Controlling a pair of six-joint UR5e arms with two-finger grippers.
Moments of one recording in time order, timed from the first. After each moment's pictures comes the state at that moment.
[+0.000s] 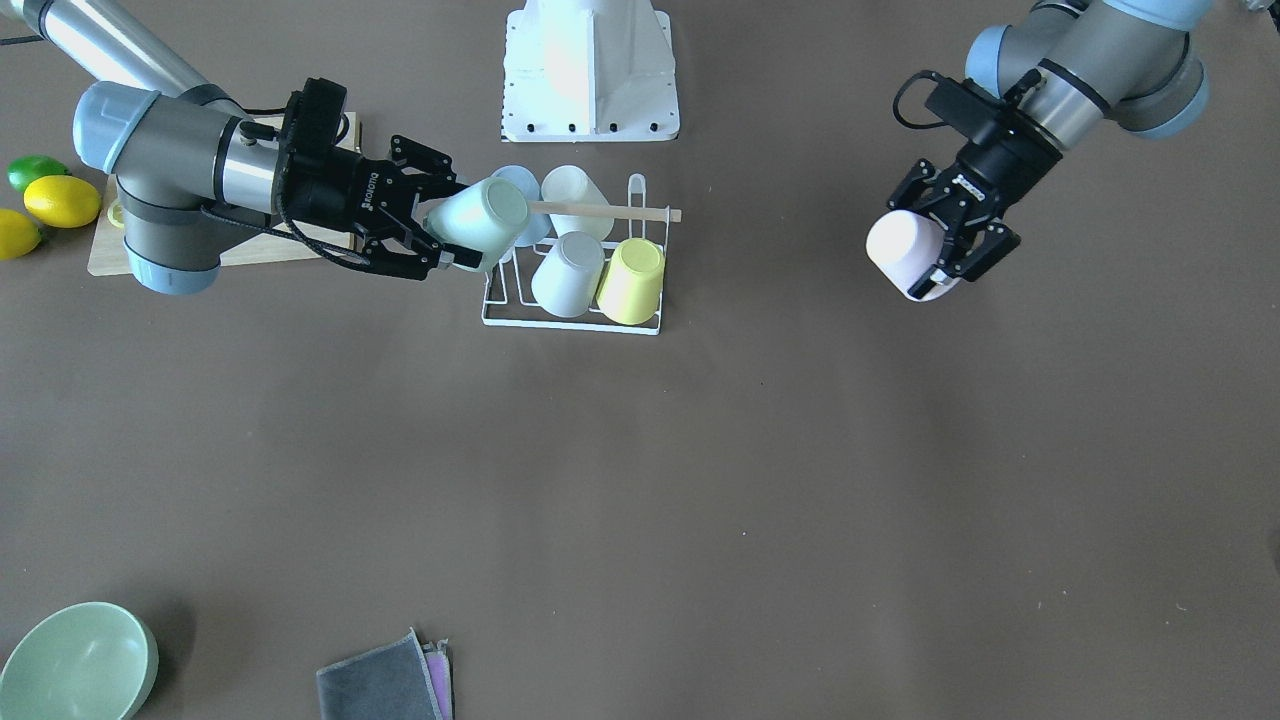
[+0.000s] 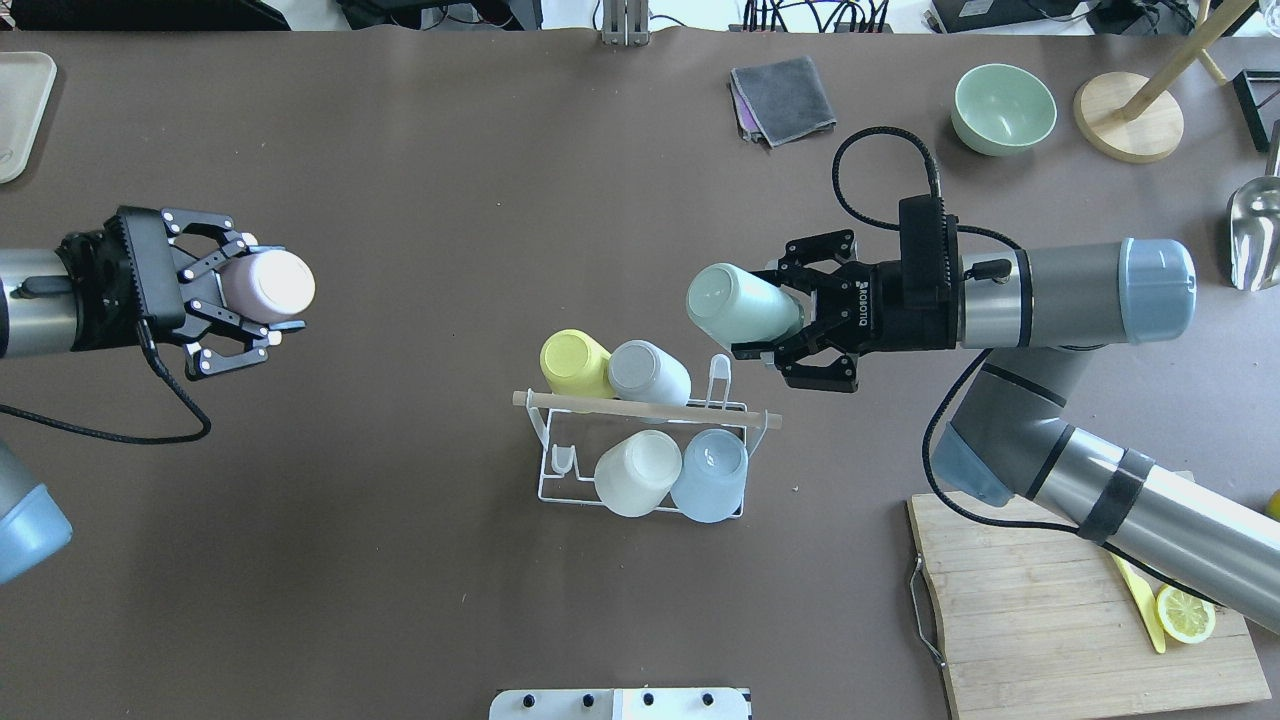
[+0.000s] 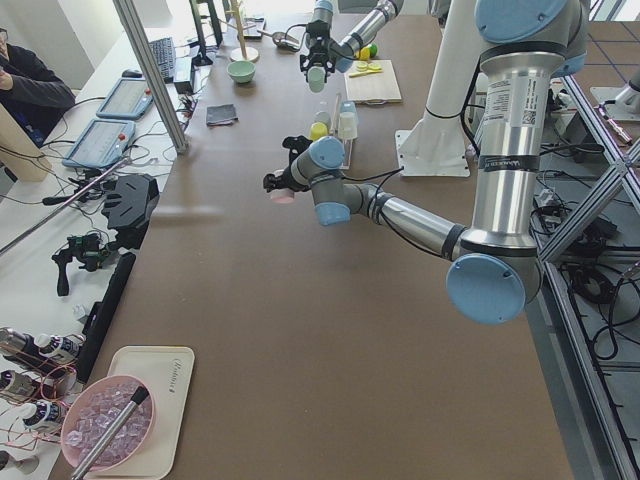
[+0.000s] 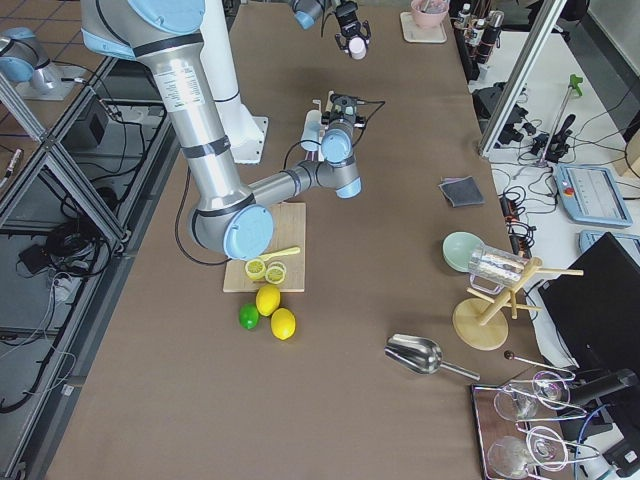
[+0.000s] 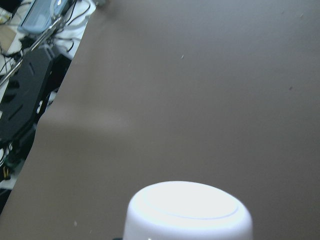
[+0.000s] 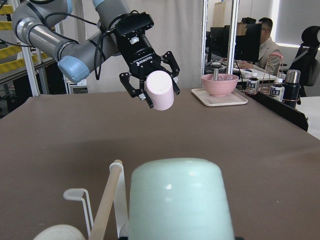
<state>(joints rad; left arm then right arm) -0.74 -1.60 -1.87 -2.78 -1.90 0.08 0.68 -1.18 1.47 0.19 2.05 0.34</state>
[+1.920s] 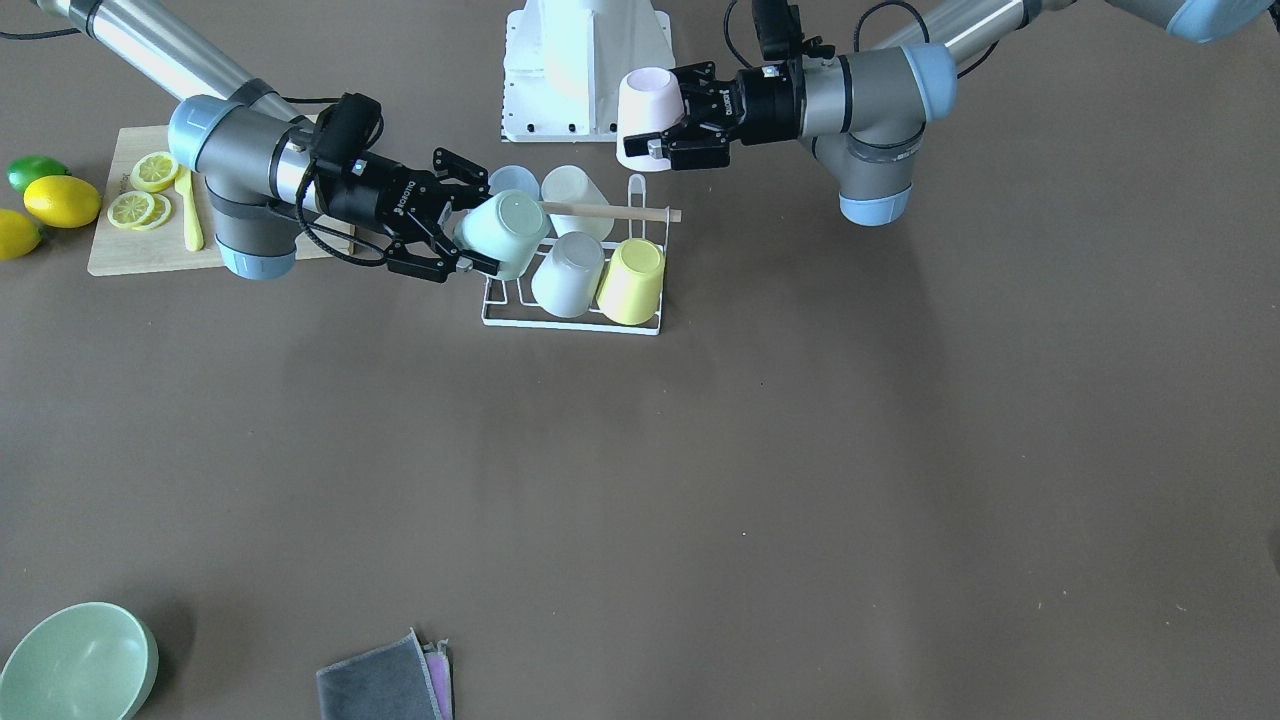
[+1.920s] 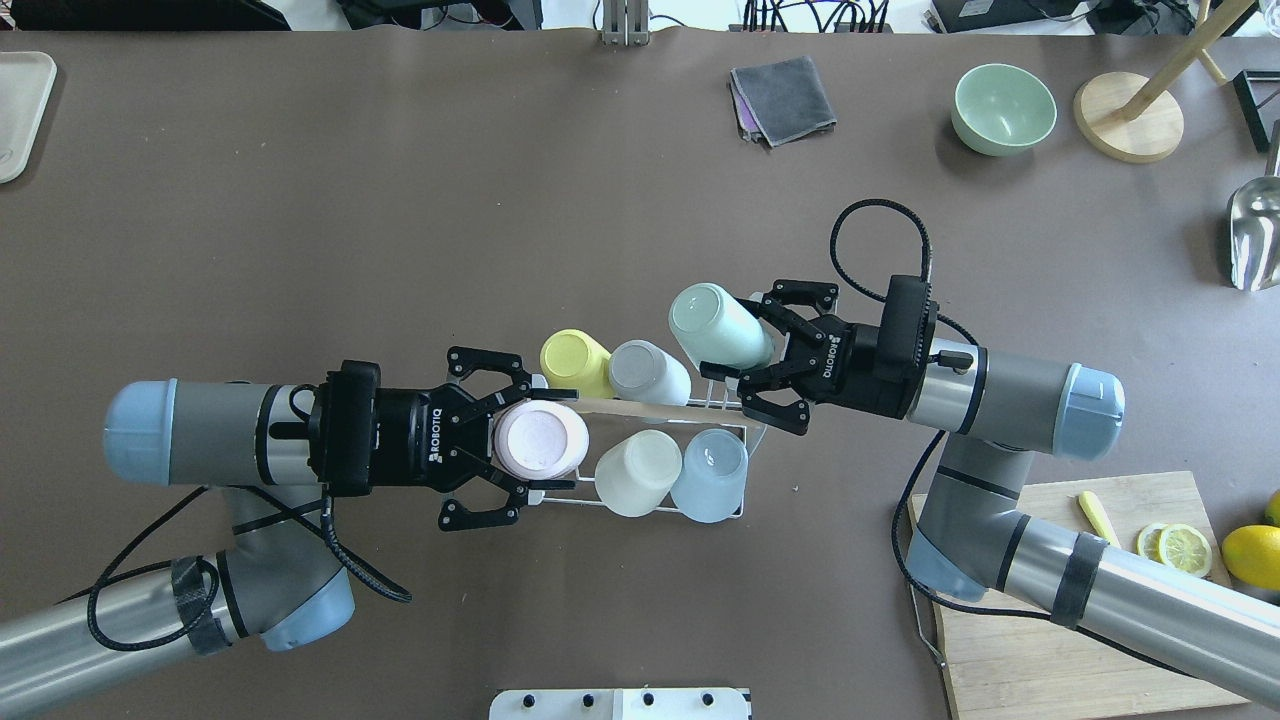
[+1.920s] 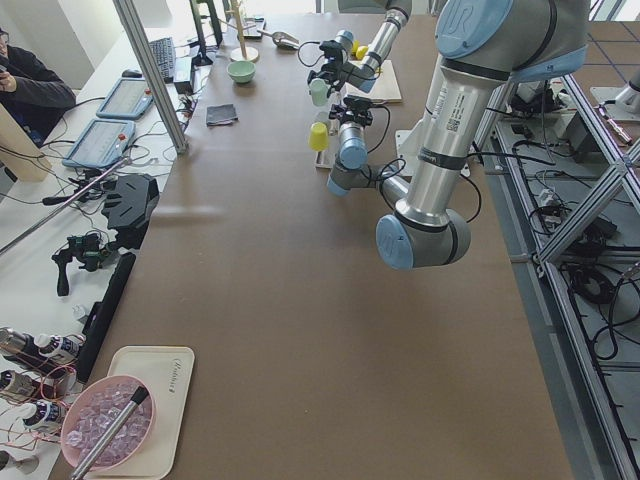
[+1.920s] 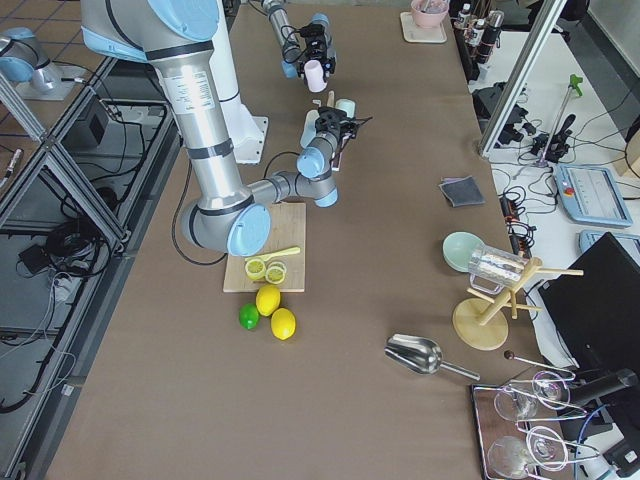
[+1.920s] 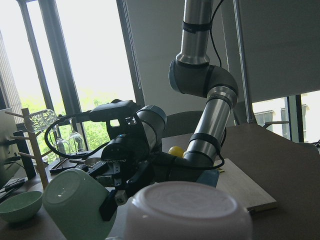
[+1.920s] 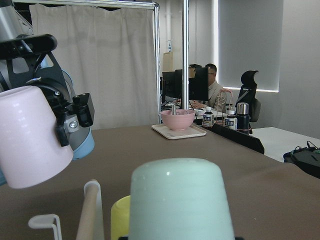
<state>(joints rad) -0.44 -2.01 -1.51 -3.44 -1.89 -0.08 0.51 -1.19 1.39 0.36 1.68 0.34</state>
